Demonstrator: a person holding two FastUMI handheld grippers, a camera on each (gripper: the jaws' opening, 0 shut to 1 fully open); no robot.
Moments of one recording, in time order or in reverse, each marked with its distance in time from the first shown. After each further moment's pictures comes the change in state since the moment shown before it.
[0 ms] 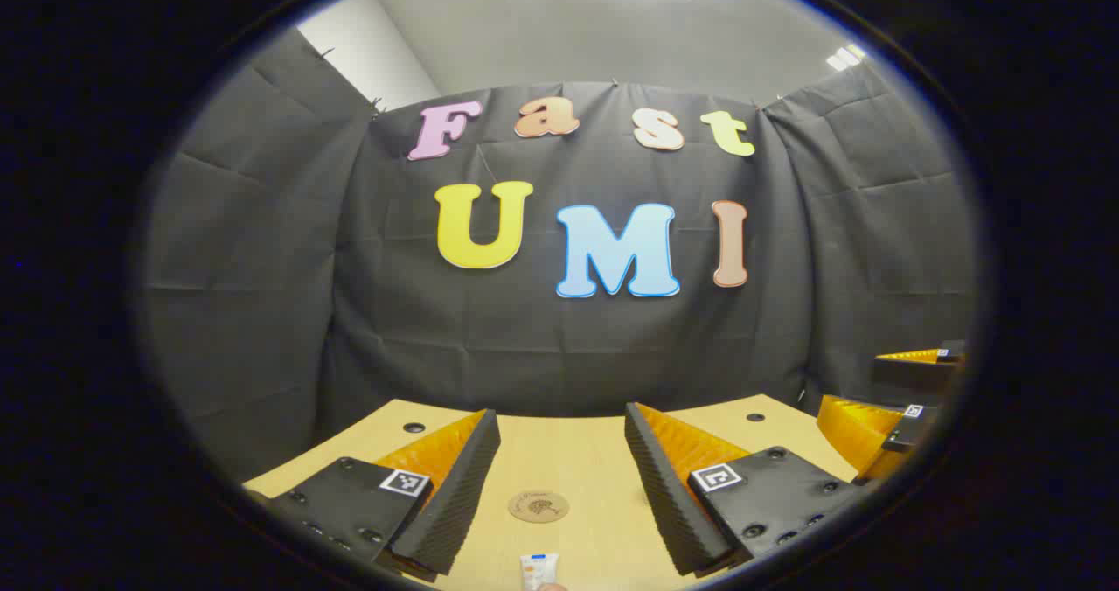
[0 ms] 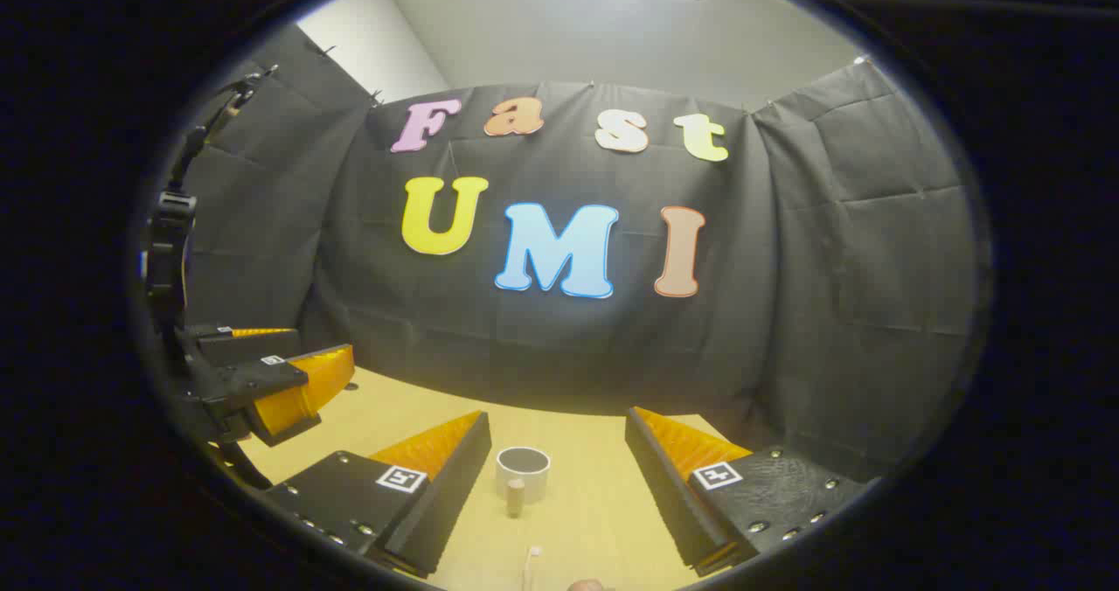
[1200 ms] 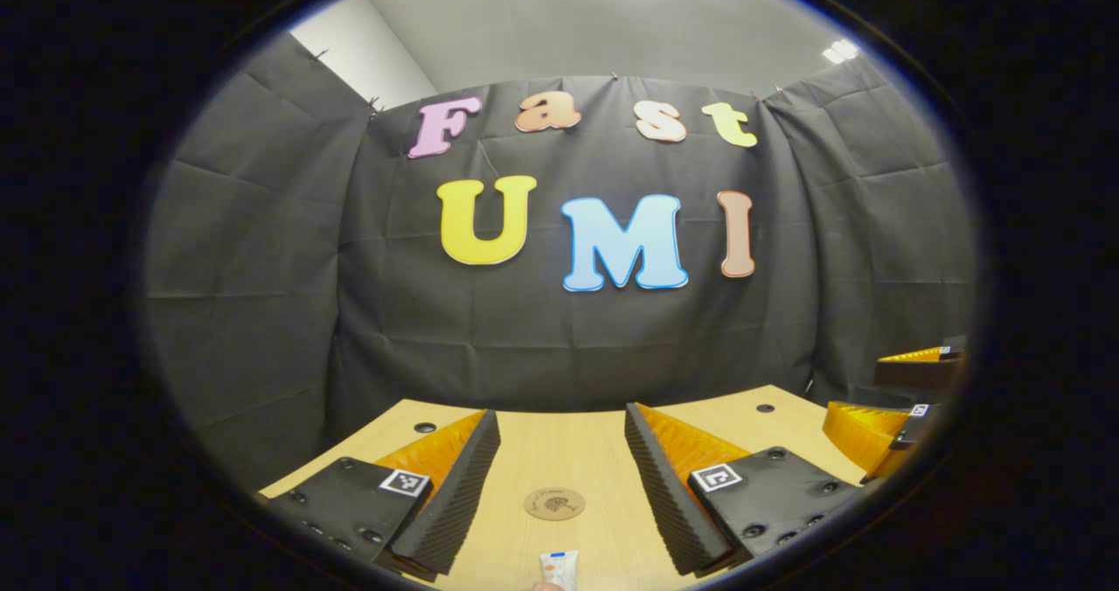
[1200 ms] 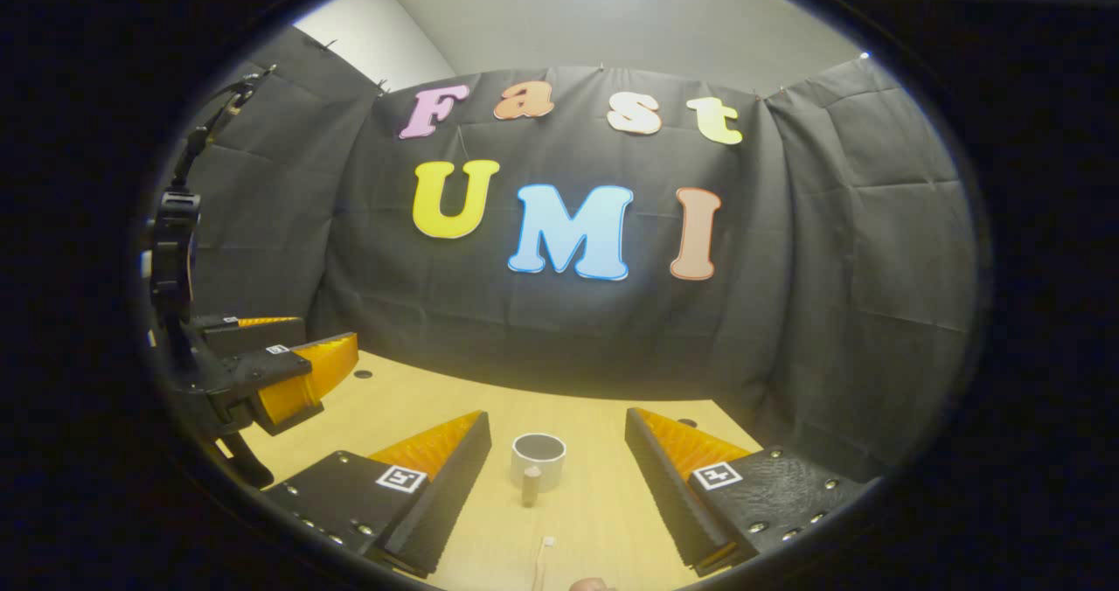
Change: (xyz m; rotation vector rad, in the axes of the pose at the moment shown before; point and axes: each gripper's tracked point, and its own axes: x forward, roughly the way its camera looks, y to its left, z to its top) left arm 0.007 0.012 -0.005 0.036 0.026 -0.006; right arm 0.002 0.011 -0.008 0.025 0.081 0.045
